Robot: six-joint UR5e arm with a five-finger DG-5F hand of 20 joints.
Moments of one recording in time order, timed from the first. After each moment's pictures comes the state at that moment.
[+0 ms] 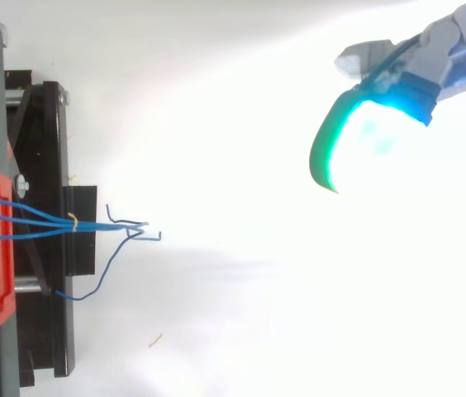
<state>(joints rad) 0.03 -1.84 -1.43 -3.14 -1.53 0.04</state>
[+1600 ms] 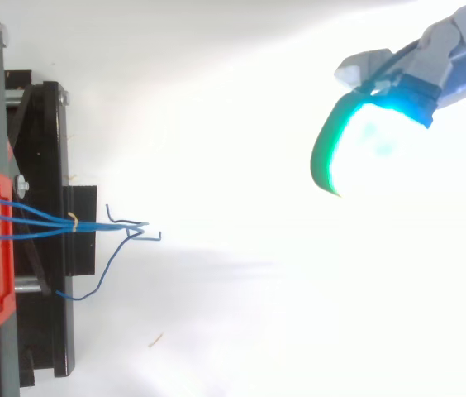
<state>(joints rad) 0.03 -1.84 -1.43 -3.14 -1.53 0.04</state>
